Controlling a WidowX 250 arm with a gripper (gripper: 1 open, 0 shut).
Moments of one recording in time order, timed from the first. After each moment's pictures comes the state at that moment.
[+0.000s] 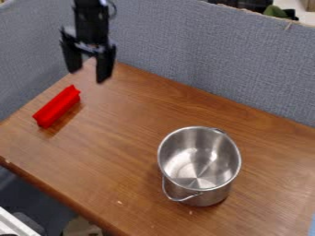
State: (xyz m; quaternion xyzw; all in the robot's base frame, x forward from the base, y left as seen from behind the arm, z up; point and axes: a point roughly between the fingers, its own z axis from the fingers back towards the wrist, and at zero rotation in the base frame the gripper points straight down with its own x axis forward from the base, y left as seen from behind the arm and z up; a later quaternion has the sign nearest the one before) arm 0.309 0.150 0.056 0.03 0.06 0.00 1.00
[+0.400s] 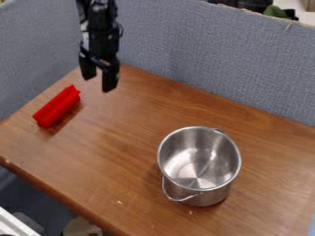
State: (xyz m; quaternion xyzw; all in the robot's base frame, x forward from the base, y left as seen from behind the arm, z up) arm 0.348 0.197 0.000 0.03 0.06 -0.09 0.99
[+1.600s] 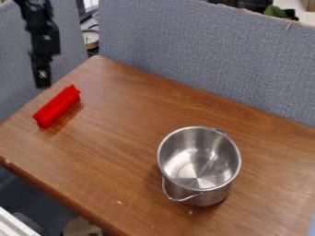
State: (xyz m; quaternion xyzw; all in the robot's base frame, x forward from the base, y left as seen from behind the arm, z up) arm 0.303 0.291 0.044 0.01 0.07 -0.31 0.95
